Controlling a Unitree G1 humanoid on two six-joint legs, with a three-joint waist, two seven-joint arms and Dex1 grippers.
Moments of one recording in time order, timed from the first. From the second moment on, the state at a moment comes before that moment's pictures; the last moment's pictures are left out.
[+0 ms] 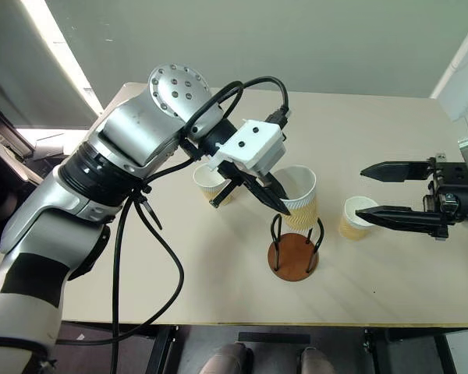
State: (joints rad) left arm -1.43 0.62 -0.69 0.21 -0.43 0.25 -1.58; right arm -0.41 -1.16 -0.45 -0.36 0.95 0.87 1.22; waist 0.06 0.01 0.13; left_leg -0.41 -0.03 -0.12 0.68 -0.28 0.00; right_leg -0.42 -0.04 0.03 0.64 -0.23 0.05
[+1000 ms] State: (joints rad) left arm -1.38 0.67 -0.69 0.14 -0.38 0.28 -1.58; right arm -0.49 -1.14 -0.37 -0.33 0.96 0.84 1.20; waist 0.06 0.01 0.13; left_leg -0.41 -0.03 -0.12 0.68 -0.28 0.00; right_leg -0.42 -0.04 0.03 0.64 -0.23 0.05
